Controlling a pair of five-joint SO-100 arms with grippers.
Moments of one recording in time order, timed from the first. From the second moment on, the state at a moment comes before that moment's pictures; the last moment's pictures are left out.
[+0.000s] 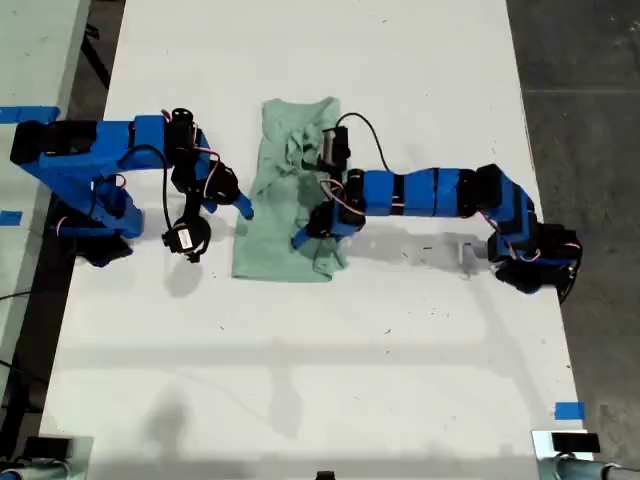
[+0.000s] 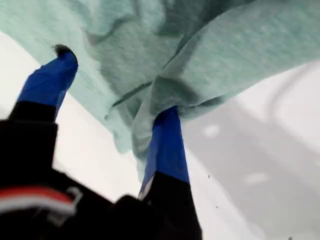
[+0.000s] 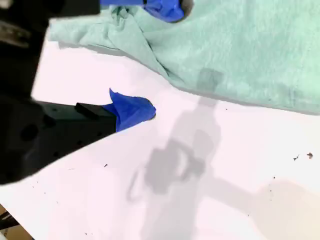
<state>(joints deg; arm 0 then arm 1) -1.1 102.2 98.2 86.5 11.6 8.6 52.0 50.8 78.9 -21.3</state>
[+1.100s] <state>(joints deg) -0.6 101.0 99.2 84.8 11.4 10.5 80.6 57.8 91.0 -23.9</state>
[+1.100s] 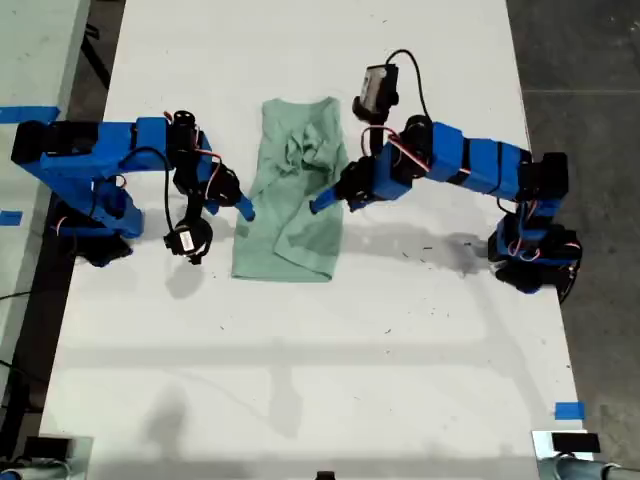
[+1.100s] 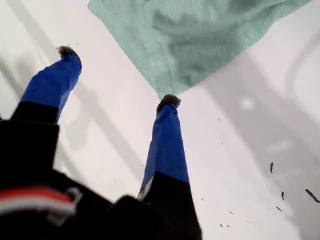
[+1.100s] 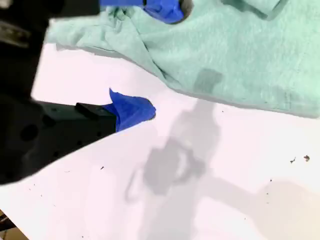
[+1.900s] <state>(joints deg) -2.2 82.7 112.9 52.7 10.6 10.5 80.9 59.9 91.0 -24.3</state>
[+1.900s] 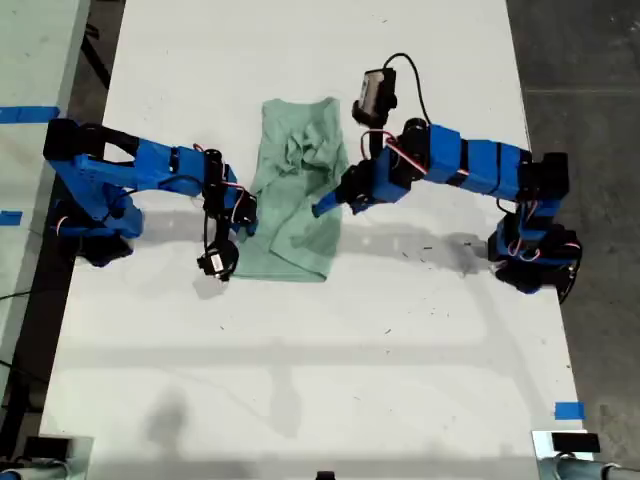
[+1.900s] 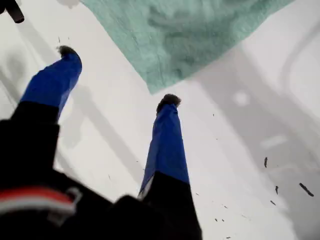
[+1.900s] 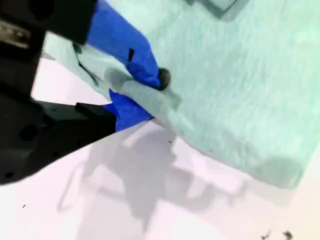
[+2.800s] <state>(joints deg) -1.8 86.8 95.1 73.4 10.2 10.5 81.1 61.8 91.0 -24.3</state>
